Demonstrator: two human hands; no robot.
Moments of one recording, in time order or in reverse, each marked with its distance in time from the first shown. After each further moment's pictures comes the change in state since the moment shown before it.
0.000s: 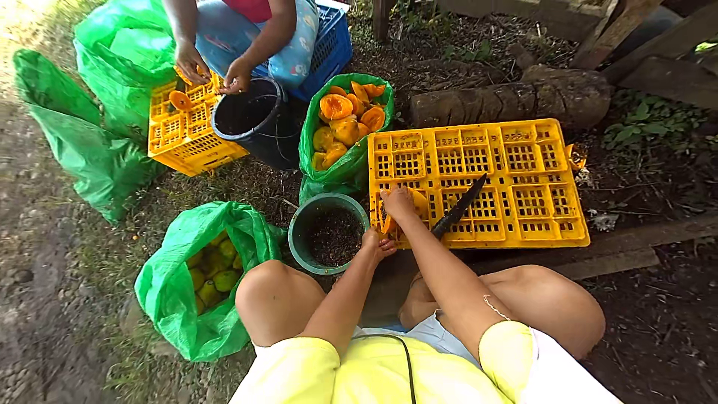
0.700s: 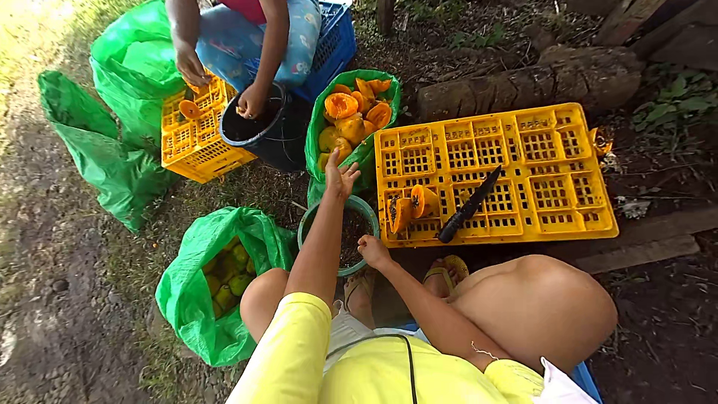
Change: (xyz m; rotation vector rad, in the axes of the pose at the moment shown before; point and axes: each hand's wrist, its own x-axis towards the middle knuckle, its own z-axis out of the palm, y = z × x) left_hand -0.001 0.176 -0.006 -0.100 -0.176 0.644; right_hand -0.071 0.001 0.113 0.230 -0.412 -0.050
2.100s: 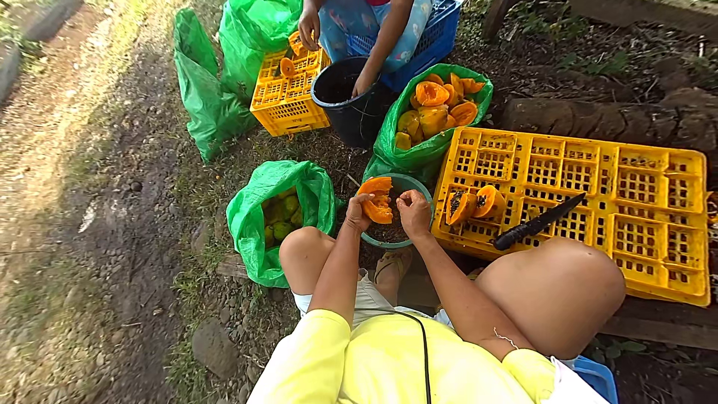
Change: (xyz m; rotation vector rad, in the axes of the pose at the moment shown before) left_hand -0.110 -0.042 -0.177 -0.211 -0.061 0.092; right_hand -0.041 -0.066 0.021 -0.026 0.509 -0.462
